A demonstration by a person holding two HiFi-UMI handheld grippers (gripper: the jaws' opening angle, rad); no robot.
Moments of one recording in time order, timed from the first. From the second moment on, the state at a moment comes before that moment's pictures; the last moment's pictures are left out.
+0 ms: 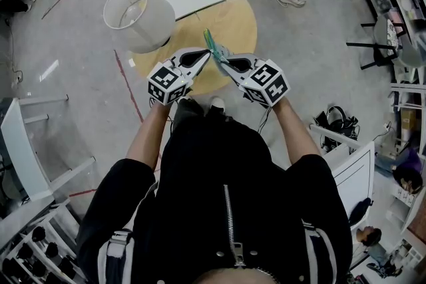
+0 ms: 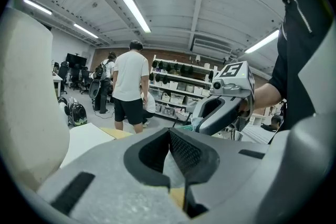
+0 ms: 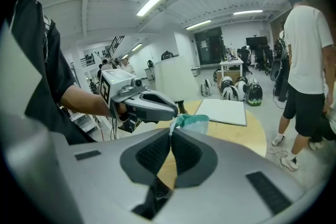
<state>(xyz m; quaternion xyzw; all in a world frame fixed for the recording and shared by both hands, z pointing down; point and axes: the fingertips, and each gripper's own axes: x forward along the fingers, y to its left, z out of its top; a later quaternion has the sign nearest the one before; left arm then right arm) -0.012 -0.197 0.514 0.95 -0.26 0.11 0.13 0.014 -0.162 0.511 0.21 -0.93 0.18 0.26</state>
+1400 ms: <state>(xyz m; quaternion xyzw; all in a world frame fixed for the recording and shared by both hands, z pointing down) -0.069 -0.216 0.553 0.92 -0.34 0.14 0.17 0.039 -0.153 0.521 0.21 -0.92 0.20 0.26</state>
